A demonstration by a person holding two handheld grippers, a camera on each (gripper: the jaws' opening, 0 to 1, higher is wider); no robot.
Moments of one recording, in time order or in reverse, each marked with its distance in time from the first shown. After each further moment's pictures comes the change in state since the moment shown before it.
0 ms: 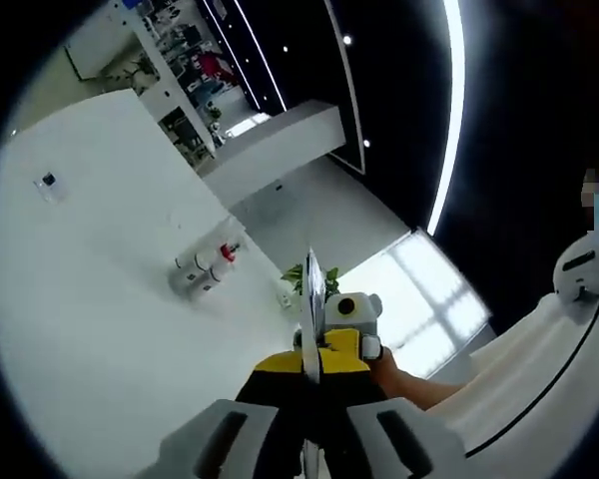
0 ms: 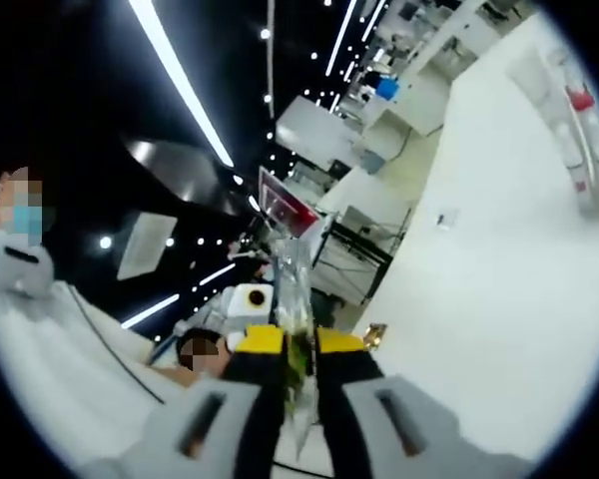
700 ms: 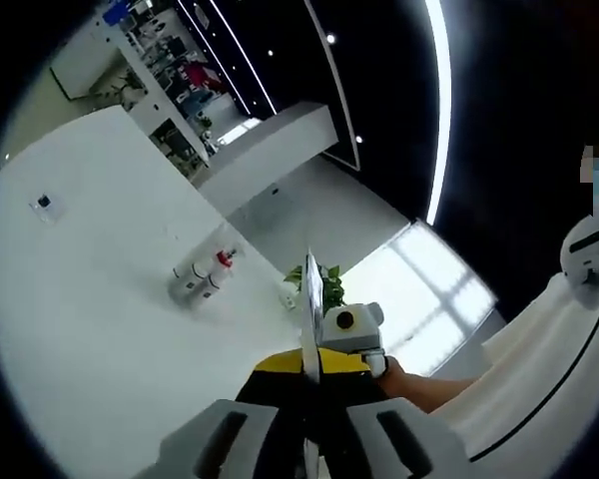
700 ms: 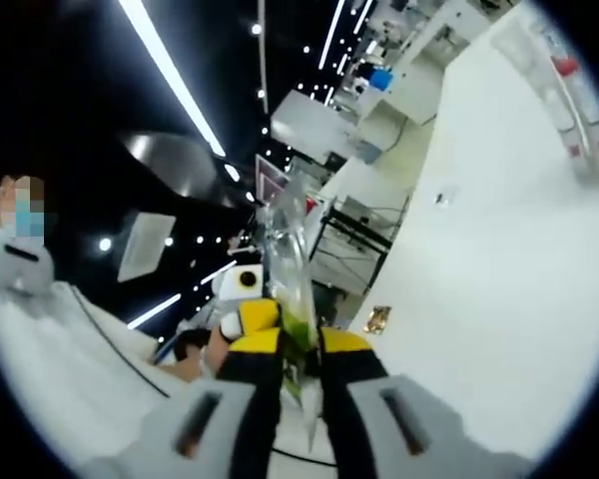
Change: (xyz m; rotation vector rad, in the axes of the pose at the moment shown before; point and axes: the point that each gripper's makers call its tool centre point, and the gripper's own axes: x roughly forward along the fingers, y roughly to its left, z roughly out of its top) left arm 0.004 -0.007 -0.005 0.092 0.020 0.016; right arm -0.001 0.003 -0.025 0.038 0.013 -0.005
